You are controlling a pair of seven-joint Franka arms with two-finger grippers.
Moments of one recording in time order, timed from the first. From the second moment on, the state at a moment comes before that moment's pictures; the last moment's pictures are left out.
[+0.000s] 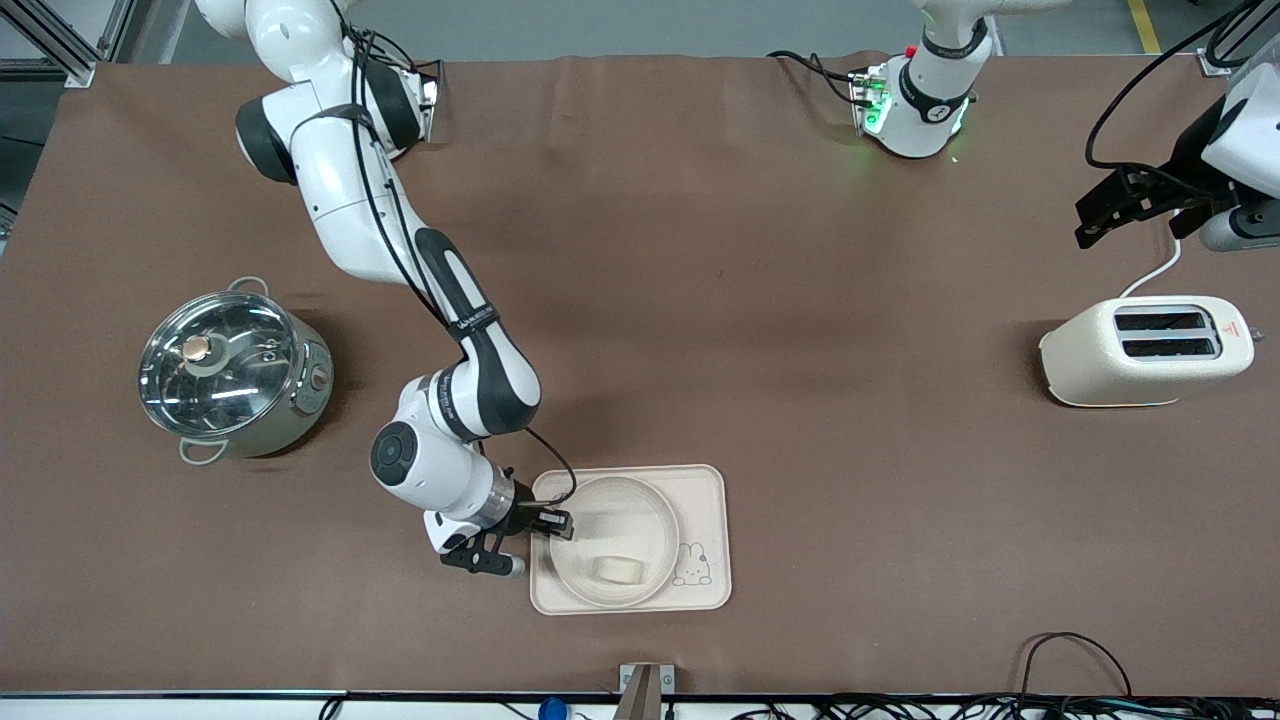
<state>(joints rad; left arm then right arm) 0.00 -0.06 -0.12 -1.57 0.03 1.52 -0.19 0.45 1.18 -0.09 -0.89 0.55 2.36 0.28</state>
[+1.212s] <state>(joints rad) 0.00 -0.06 -0.12 -1.57 0.03 1.52 -0.19 0.38 0.68 -0.22 -1.25 0.42 2.00 0.21</state>
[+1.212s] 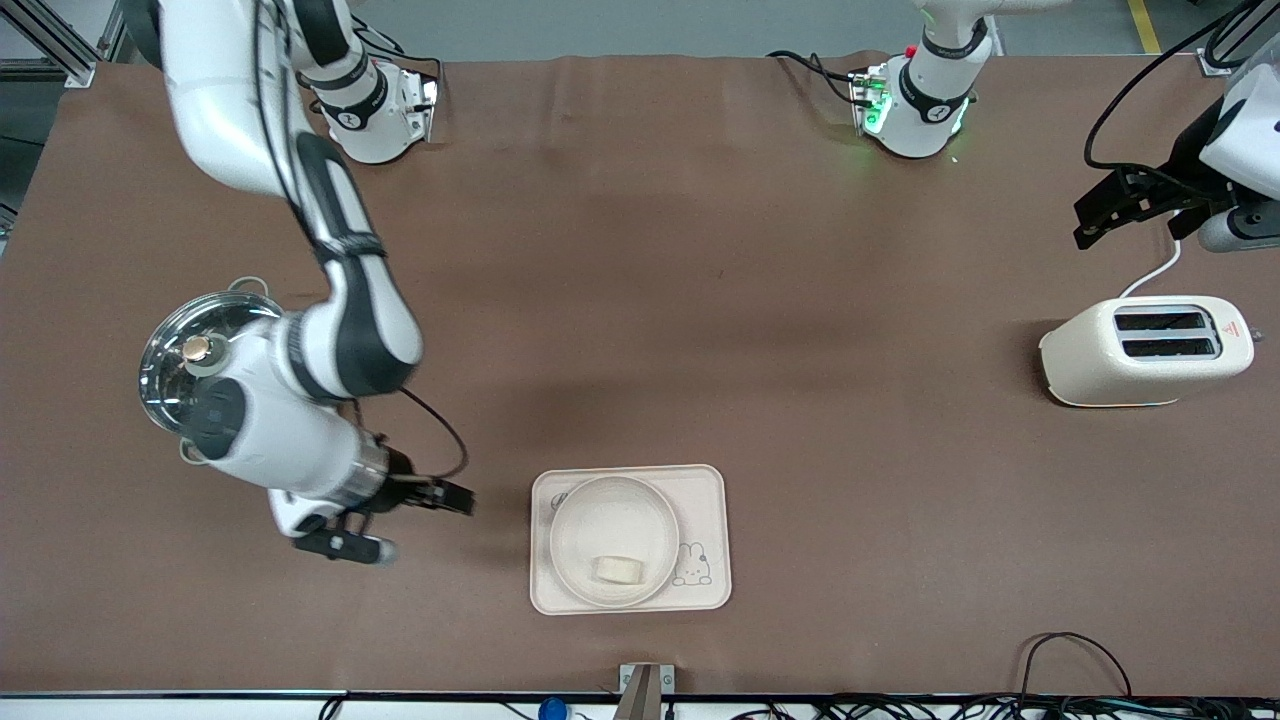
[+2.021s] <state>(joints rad) 0.00 -0.06 -0.12 -1.56 -0.01 1.52 -0.19 0.33 0.12 -0.27 -1.34 -0.06 1.37 0.11</state>
